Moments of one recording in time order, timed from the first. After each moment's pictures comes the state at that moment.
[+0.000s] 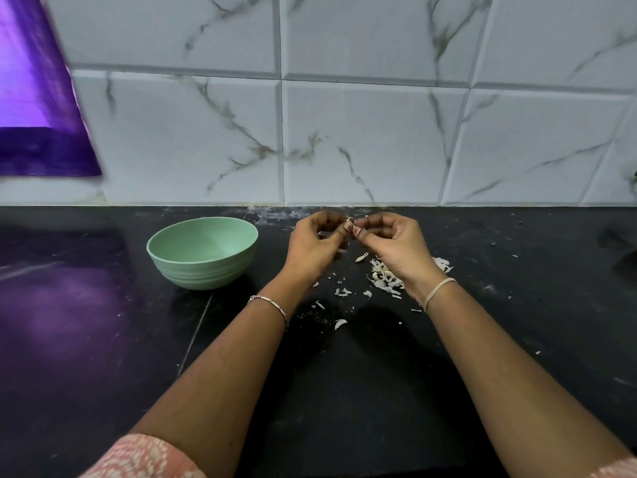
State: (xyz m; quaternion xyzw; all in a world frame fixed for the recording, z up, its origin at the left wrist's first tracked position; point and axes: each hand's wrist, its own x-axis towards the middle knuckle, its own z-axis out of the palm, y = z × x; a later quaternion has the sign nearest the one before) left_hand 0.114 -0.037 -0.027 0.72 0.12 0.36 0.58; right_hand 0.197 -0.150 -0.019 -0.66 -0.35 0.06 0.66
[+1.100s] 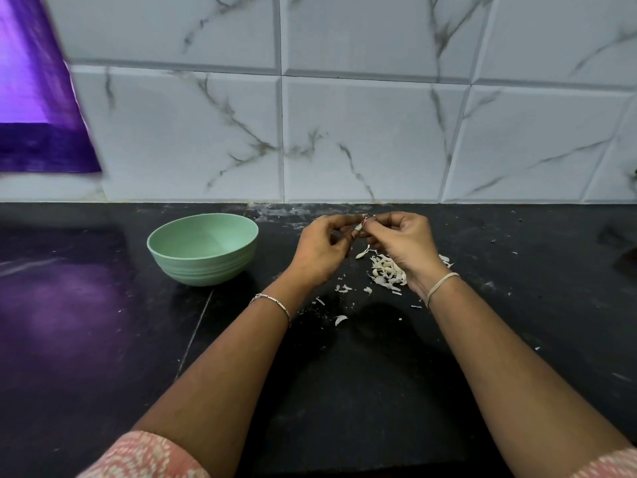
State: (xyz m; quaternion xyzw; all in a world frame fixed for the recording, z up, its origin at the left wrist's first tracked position) left_hand 0.115 -0.042 -0.031 0.82 0.10 0.34 0.45; right_hand 0.194 -0.155 -0.014 -0.66 -0.30 0.05 0.68
